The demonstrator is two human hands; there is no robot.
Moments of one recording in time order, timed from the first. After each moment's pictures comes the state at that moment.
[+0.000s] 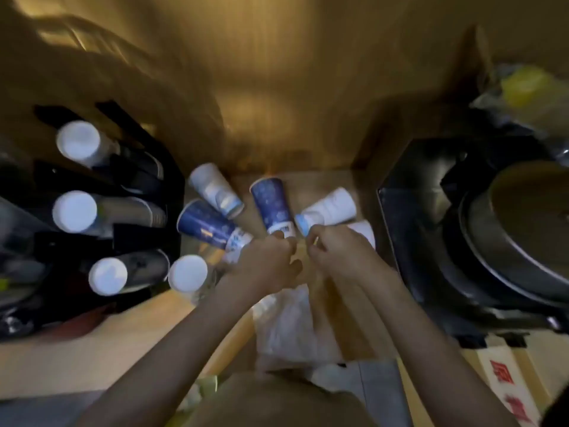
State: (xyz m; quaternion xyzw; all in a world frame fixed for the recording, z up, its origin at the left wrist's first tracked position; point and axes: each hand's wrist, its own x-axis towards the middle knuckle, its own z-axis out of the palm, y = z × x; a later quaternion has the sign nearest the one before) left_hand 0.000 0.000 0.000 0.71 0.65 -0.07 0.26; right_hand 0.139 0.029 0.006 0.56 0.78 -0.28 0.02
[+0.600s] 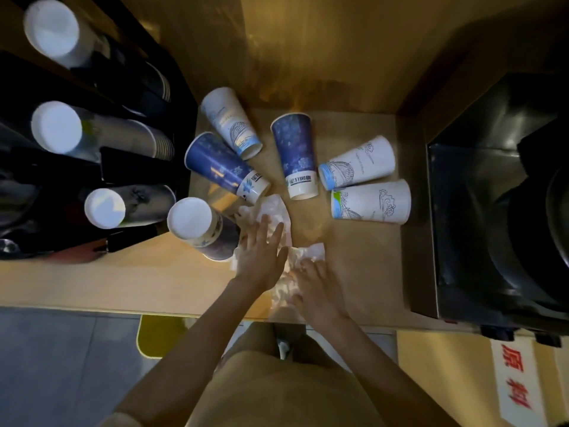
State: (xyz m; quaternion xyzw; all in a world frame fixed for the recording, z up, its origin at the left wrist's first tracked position) left_hand -0.015 -0.053 -0.149 0.62 0.74 -0.05 0.26; right_hand 0.127 -0.065 -0.151 0.47 0.84 -0.23 0.17
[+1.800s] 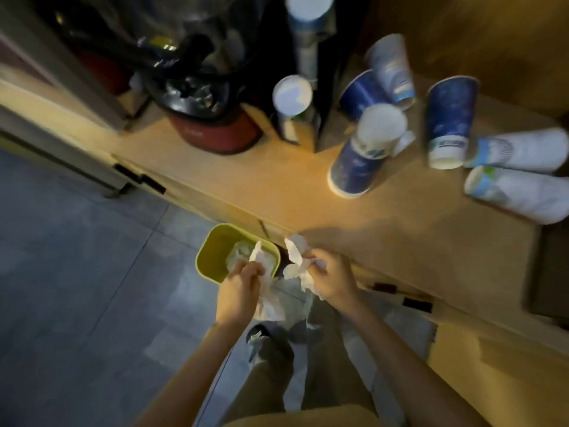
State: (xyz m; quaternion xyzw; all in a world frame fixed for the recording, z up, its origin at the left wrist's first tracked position) left_hand -0.118 -0.329 -0.173 0.33 0.88 0.23 0.28; right_hand 0.006 -0.200 -0.163 0.44 0.71 -0.54 -0.05
